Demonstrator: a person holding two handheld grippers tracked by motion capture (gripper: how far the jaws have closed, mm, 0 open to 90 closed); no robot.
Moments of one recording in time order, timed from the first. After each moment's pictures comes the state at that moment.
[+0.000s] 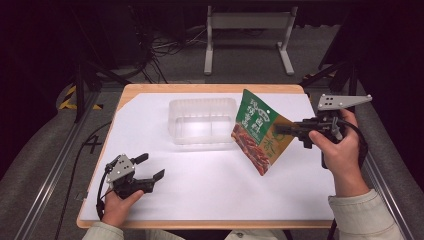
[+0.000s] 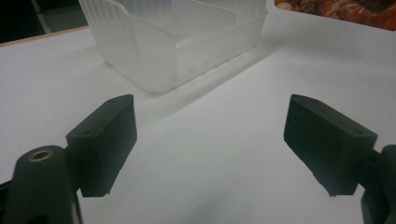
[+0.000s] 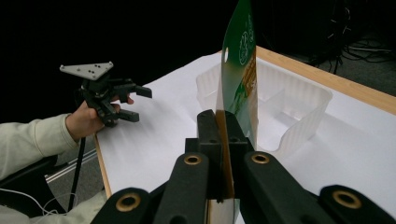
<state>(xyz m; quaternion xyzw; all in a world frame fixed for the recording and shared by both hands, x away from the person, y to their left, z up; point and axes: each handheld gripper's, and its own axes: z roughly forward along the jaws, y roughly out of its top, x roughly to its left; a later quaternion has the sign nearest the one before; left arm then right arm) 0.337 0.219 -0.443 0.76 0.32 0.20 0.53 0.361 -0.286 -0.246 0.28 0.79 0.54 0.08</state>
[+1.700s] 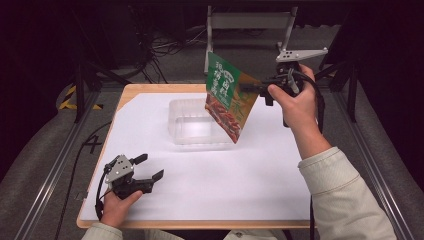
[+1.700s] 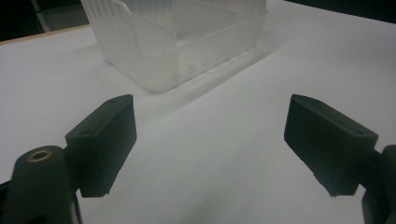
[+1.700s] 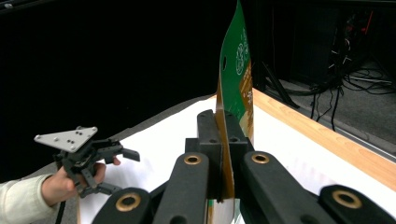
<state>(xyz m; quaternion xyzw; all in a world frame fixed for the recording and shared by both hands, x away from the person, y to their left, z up) 0.336 0.222 -0.443 0.76 0.32 0.20 0.53 0.440 -0.205 -0.199 0.27 0.78 0.56 0.09</state>
